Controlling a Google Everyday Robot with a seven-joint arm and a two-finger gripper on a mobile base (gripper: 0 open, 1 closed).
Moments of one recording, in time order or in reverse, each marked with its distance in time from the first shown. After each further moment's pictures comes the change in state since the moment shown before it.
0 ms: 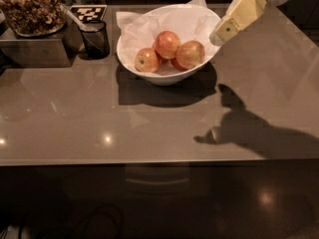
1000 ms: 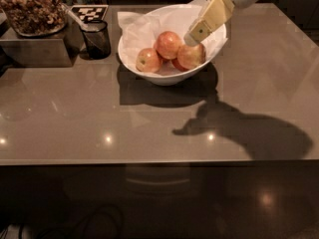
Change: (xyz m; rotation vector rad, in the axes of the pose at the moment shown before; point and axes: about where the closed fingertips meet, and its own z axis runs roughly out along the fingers) arm -0.036 0.007 0.045 -0.076 -0.065 -0.073
